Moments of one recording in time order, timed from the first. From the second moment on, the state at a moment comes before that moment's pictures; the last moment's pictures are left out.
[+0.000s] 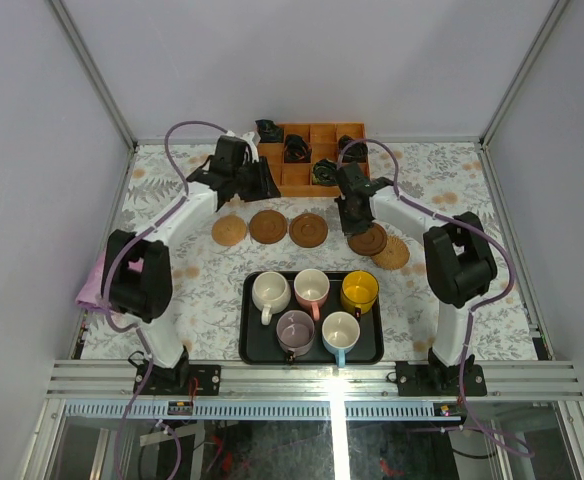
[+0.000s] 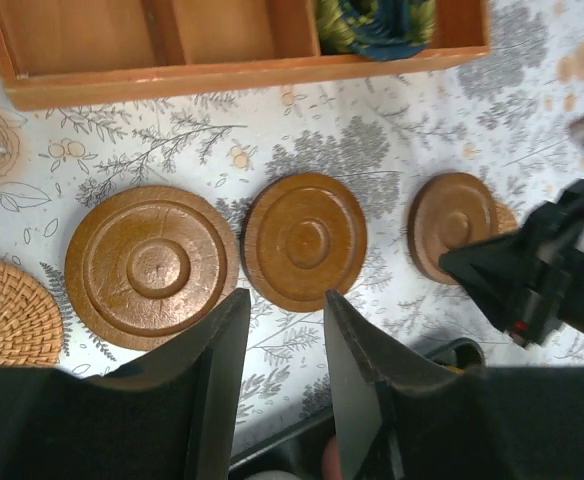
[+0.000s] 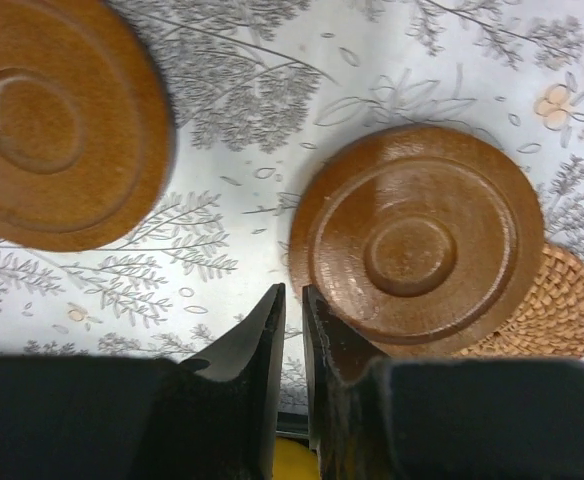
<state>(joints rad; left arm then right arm) -0.31 1.82 1.41 -0.35 0.29 -0.46 0.50 1.93 1.44 -0.67 0.12 0.29</state>
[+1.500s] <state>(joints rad) -0.31 1.71 1.22 -0.35 0.26 -0.45 0.41 2.07 1.47 -0.56 -0.02 0.31</state>
